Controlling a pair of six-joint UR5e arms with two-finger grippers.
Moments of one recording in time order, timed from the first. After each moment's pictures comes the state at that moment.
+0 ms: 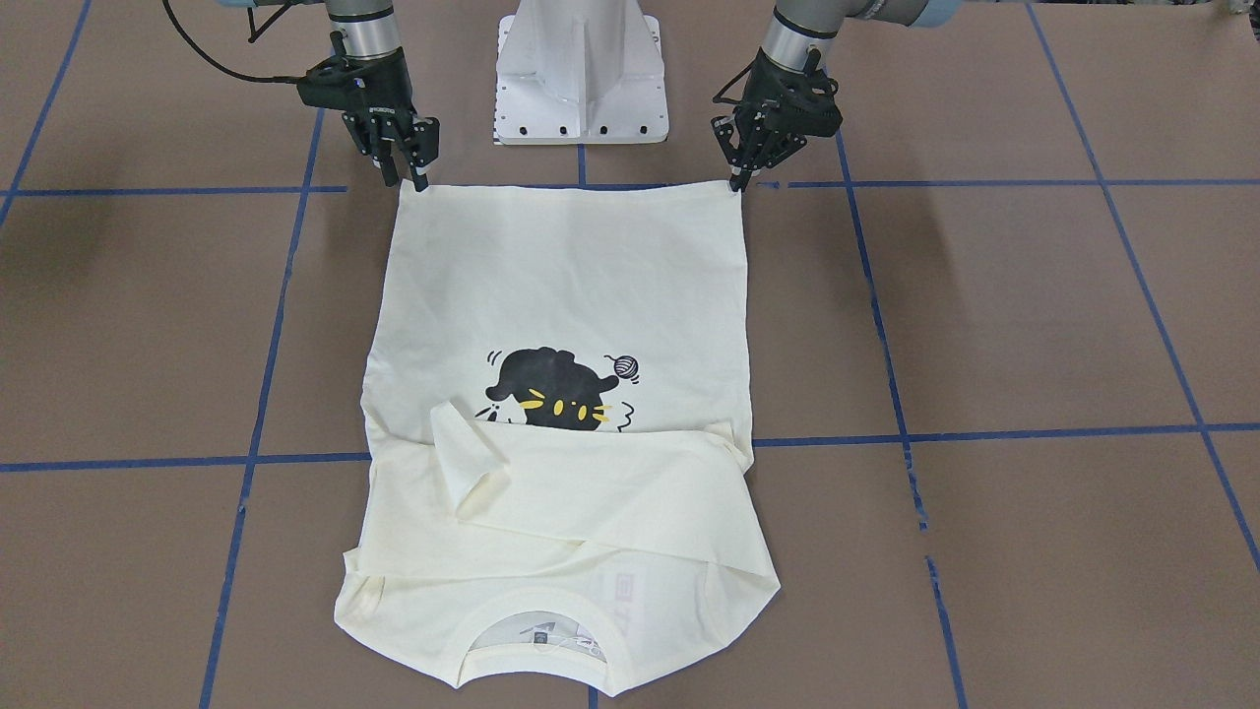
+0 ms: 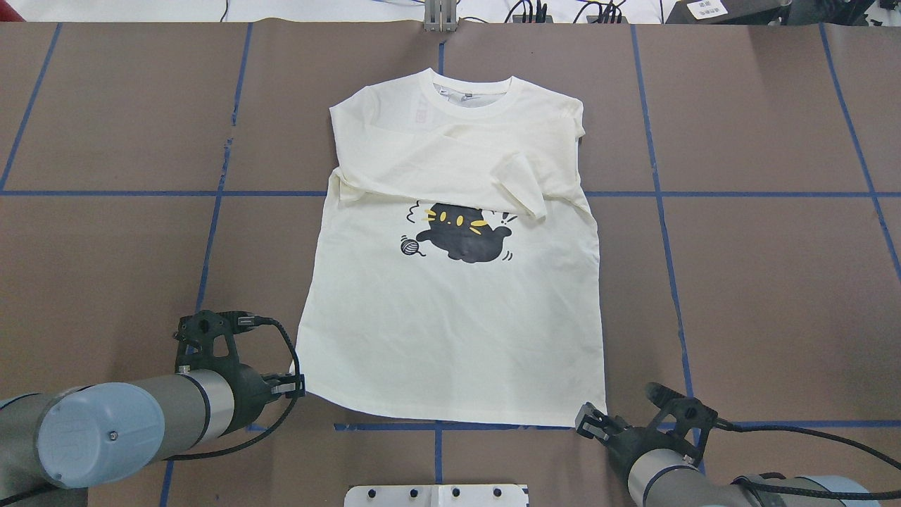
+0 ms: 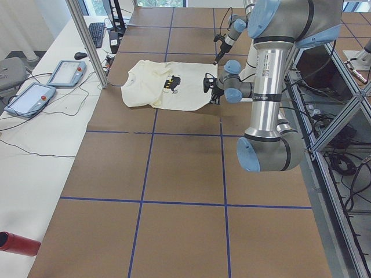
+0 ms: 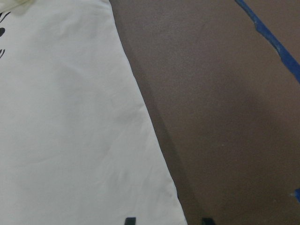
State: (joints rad) left arm -0.19 -1.66 -2.13 -1.94 -1.47 -1.52; right arm -0.06 -1.59 2.11 -1.31 1.09 2.06
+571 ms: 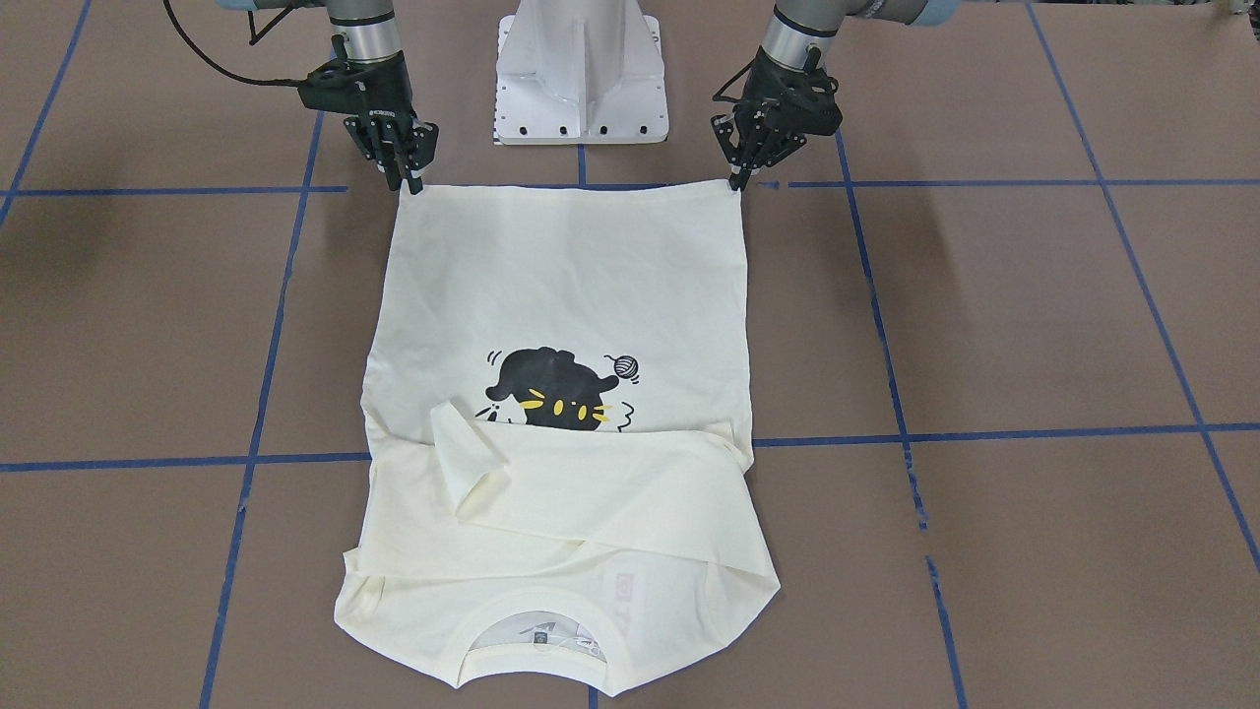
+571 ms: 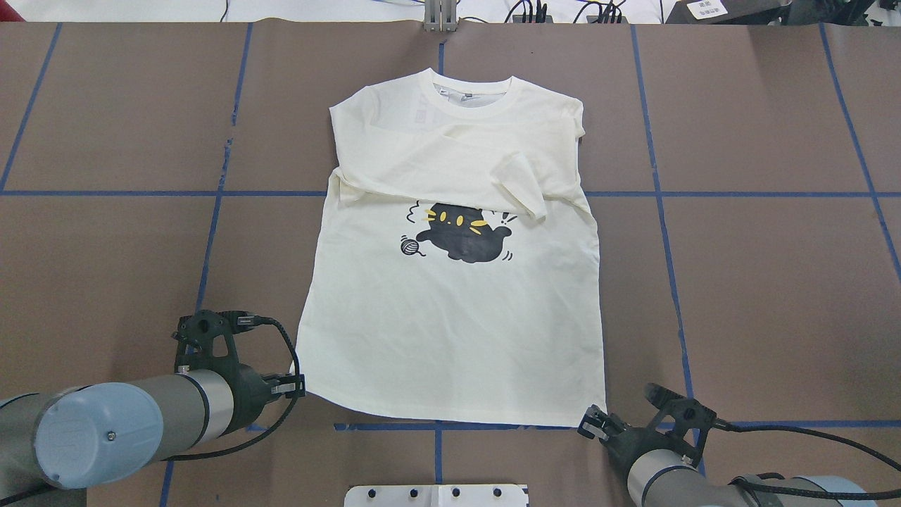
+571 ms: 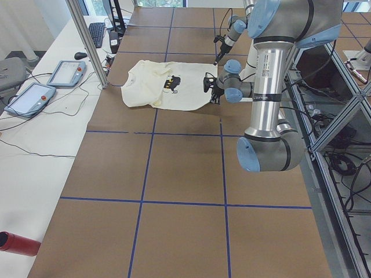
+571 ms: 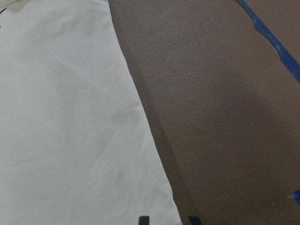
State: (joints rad) left arm -0.19 -1.66 -2.14 -1.94 -1.47 -1.52; right arm -0.07 -1.58 2.10 -1.31 1.09 2.06
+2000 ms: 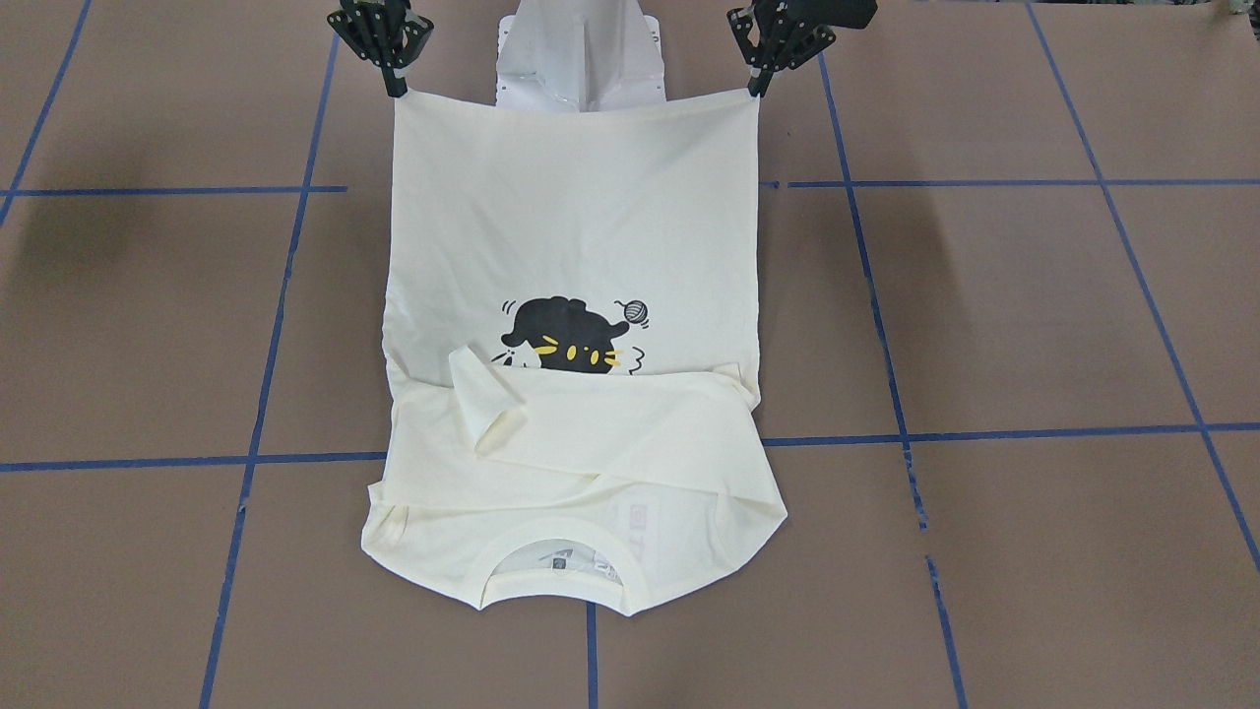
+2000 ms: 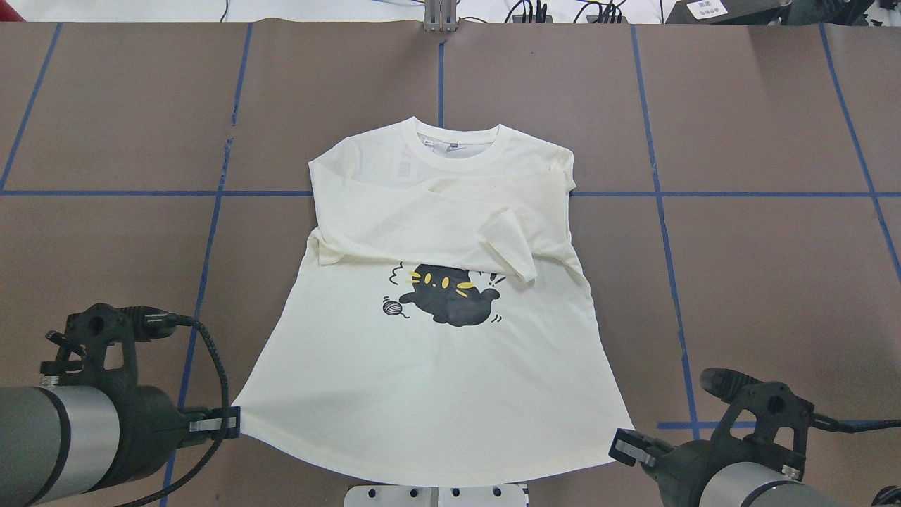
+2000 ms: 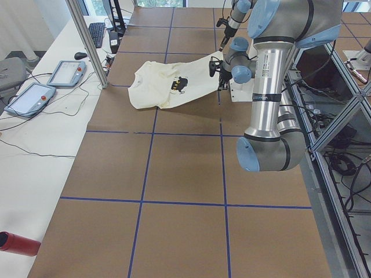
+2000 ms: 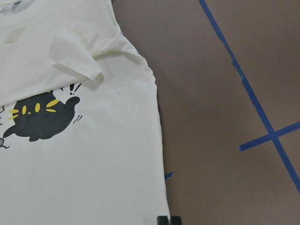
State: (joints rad) left arm -0.20 -1.67 -2.61 -1.44 -1.63 -1.52; right arm -0.07 -1.44 2.67 -1.98 1.27 2.02
